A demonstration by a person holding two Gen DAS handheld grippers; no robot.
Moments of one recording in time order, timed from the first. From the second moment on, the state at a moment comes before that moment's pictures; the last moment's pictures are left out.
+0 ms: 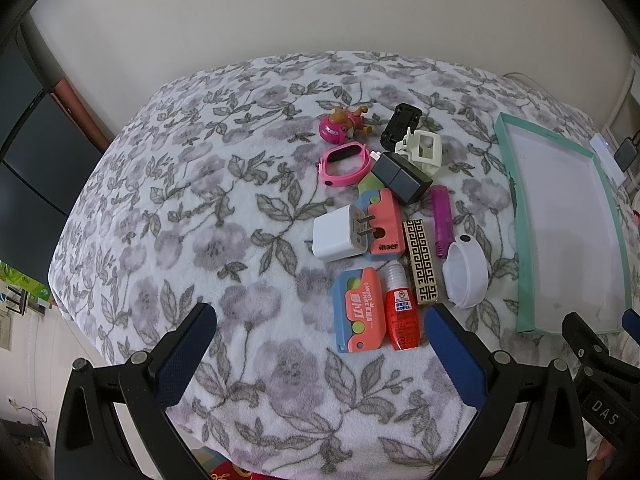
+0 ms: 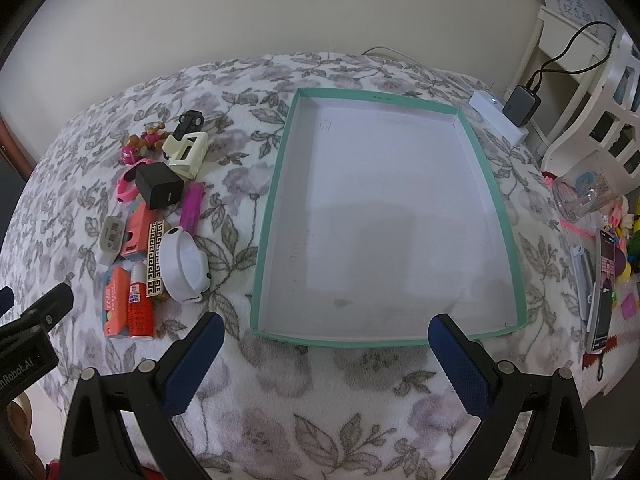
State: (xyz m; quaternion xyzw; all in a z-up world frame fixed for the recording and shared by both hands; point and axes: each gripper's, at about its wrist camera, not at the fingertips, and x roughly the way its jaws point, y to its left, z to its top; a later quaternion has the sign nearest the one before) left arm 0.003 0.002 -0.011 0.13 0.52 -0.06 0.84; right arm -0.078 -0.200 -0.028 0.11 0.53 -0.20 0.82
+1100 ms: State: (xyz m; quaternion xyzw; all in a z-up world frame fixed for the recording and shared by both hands) left arm 0.082 0.028 0.000 0.02 0.58 0.06 0.81; right arm 0.008 -0.173 -0.011 0.15 0.53 -0.13 0.82
